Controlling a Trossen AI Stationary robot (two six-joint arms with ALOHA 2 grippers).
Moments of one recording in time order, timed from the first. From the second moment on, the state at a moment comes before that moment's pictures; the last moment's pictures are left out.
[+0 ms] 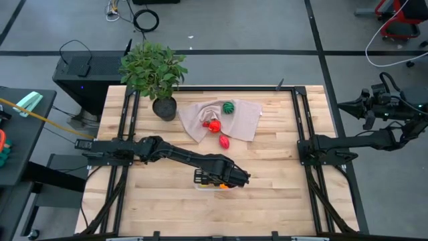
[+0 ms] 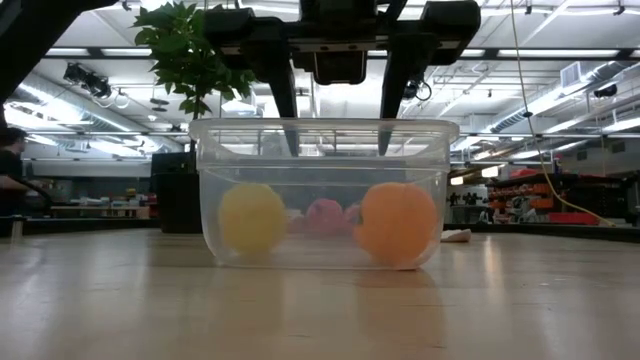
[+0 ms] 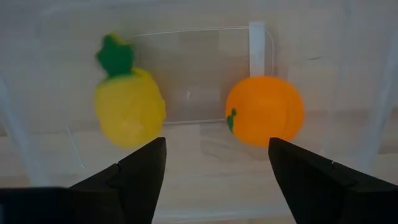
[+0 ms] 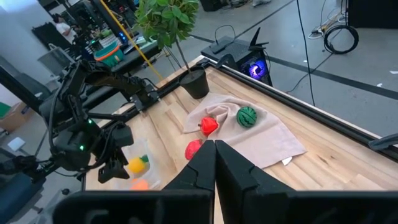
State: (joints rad) left arm -0.29 2.42 2.35 -1.40 0.01 -1.79; right arm -0.04 0.27 1.44 -1.47 0.25 0.52
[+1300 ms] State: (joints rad) left arm -0.22 2.26 2.31 0.72 -0.40 -0.06; right arm -0.04 0.27 1.44 -1.47 0.25 0.52
